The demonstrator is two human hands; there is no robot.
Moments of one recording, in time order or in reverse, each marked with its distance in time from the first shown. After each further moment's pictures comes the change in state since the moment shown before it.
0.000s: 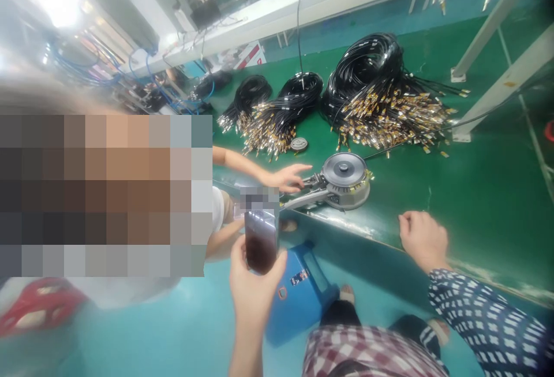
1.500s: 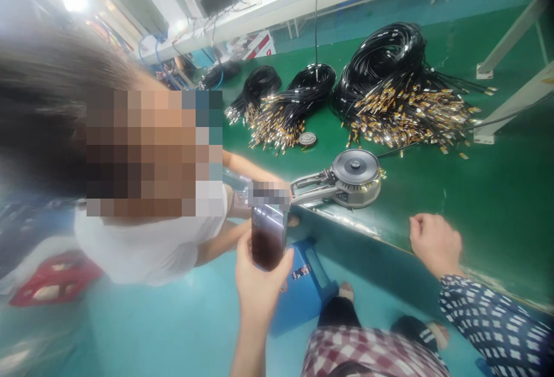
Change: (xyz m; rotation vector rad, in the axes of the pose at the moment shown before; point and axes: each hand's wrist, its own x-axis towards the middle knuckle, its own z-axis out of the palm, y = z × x) left_hand -0.007 0.005 -0.002 -0.060 0.000 -0.061; right_hand 0.001 0.000 -0.001 0.012 -0.038 0.007
